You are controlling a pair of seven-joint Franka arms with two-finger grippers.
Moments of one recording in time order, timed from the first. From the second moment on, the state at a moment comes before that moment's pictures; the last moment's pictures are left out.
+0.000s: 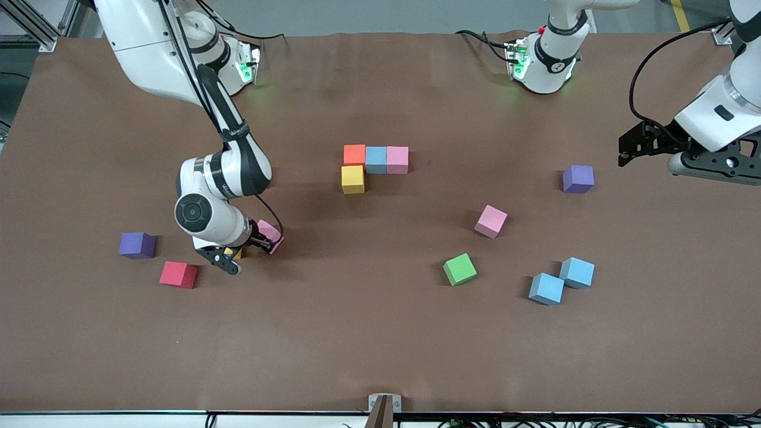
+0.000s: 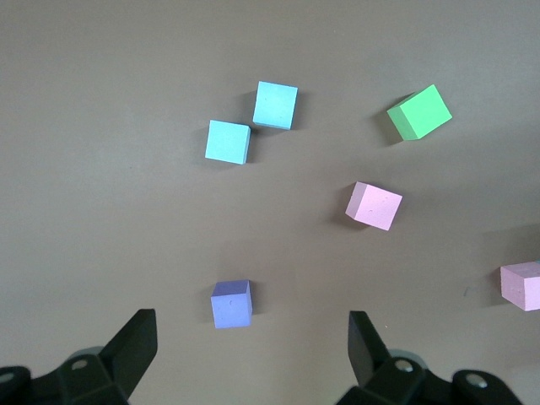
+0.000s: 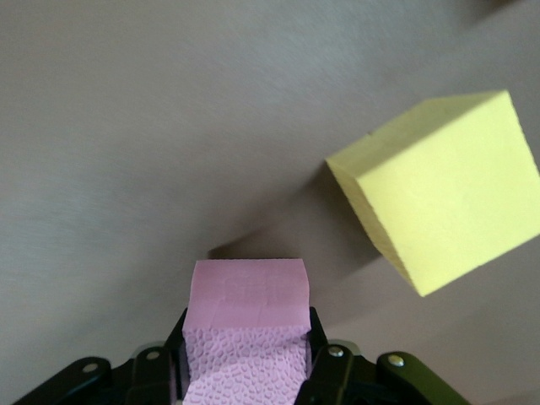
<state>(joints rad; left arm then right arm) -0.10 -0.01 -0.01 -1.62 -0.01 1.63 0.08 0.42 0.54 -0.13 -1.85 0.19 2.29 0.74</state>
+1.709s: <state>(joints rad) -0.10 -0.03 -0.01 -1.62 -0.01 1.62 0.08 0.73 0.69 -0.11 -1.55 0.25 2.10 0.56</state>
